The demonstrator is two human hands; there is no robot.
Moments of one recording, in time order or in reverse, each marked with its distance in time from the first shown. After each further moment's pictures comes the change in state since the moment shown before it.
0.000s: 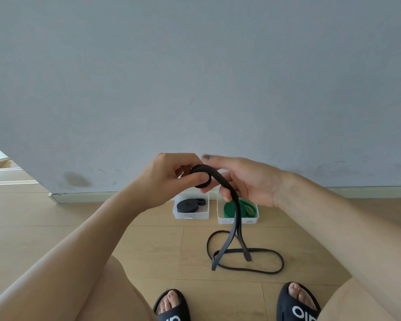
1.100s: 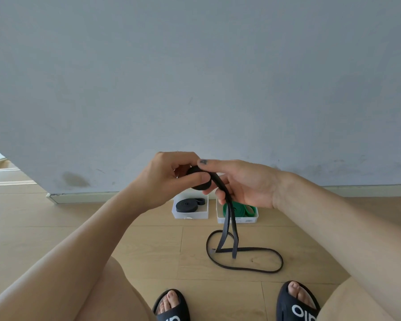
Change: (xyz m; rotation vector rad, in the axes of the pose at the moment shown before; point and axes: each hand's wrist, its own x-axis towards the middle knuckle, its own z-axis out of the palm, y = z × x) left_hand 0.000 0.002 0.002 -0.074 0.013 0.033; right_hand 0.003 0.003 0.001 0.058 -0.056 0.012
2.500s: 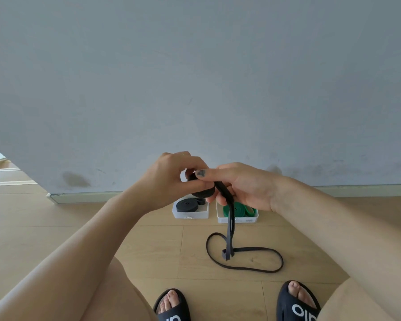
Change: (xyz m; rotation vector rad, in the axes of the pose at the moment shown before) left_hand 0.001 0.002 0.003 0.205 -0.004 0.028; right_hand 0.002 0.007 0.002 -0.140 0.042 -0.038
